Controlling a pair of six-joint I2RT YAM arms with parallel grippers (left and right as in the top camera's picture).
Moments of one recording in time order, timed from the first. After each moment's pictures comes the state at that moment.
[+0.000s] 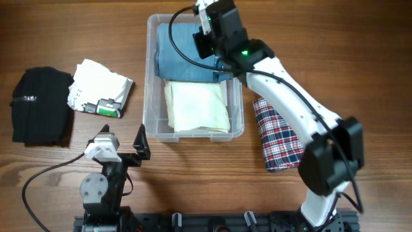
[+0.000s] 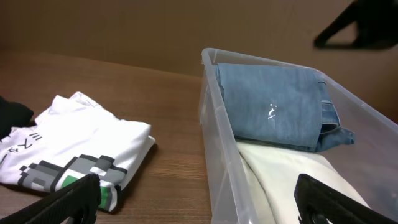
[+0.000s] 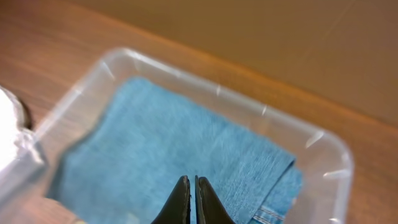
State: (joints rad) left arm 0.02 0.01 0.06 -0.18 0.11 -0.20; right arm 0.55 1.98 1.70 -0.37 0.08 0.02
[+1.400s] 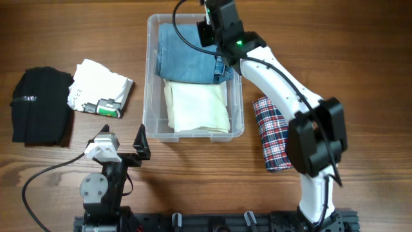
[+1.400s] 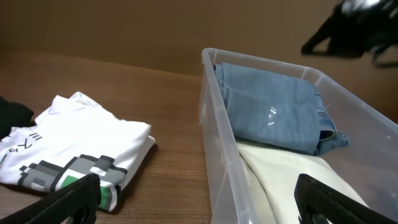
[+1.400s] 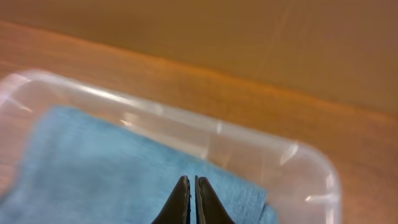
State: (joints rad) left arm 0.02 0.01 0.06 -0.18 0.11 -0.20; right arm 0.50 2.14 1.81 -0.32 0.17 0.11
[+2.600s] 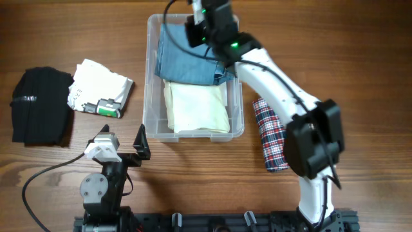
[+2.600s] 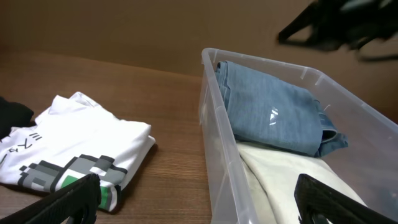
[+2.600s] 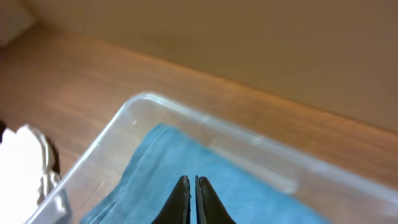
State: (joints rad) left arm 0.02 0.01 0.06 -0.18 0.11 -0.20; right arm 0.55 2.14 1.81 -0.22 -0.03 0.10
